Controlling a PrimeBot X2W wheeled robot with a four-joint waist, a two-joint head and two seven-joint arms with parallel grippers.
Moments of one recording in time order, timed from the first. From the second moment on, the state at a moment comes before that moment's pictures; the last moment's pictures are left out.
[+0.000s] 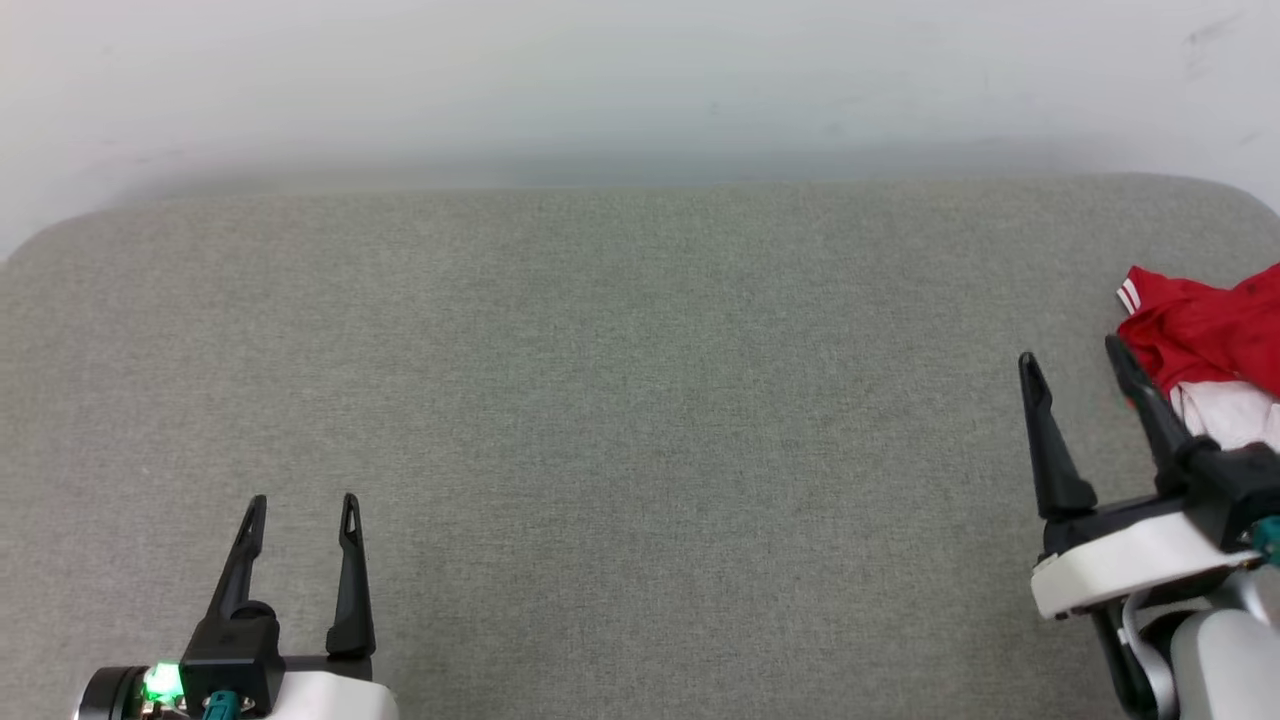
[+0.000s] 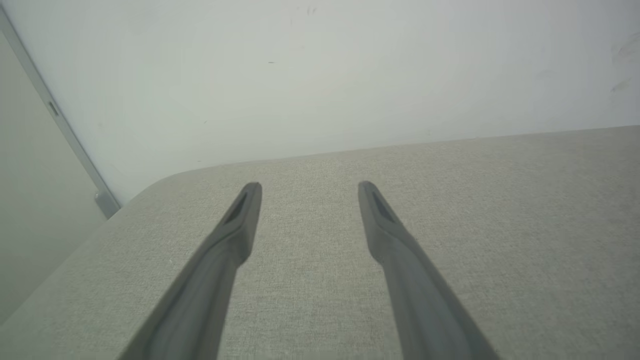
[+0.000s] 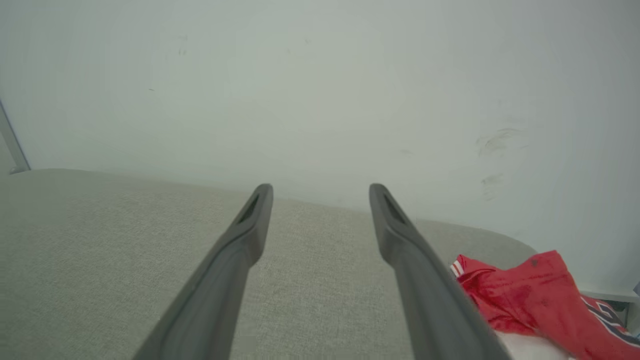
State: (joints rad) left arm 0.09 0.12 0.02 -0.03 -0.02 0.06 -0.26; right arm -0.17 -0.17 -0.01 0.06 0.11 0.13 -0.16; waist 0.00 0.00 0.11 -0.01
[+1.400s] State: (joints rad) left arm 0.16 0.11 -0.01 -0.02 -0.02 0.05 -0.26; right arm 0.08 -0.05 -0.04 0.04 0.12 0.13 -0.23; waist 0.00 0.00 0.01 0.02
